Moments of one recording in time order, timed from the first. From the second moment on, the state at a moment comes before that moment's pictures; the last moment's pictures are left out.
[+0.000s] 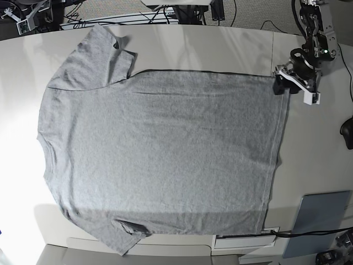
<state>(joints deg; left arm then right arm) 19.4 -18.5 -19.6 88.1 -38.0 -22.5 39.9 -61.8 17.3 45.5 110.6 21.2 37.0 -29.1</state>
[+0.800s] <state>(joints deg) 19.4 -18.5 -19.6 88.3 -35.9 -23.4 43.2 -55.1 17.2 45.5 110.6 21.1 37.1 -27.0</state>
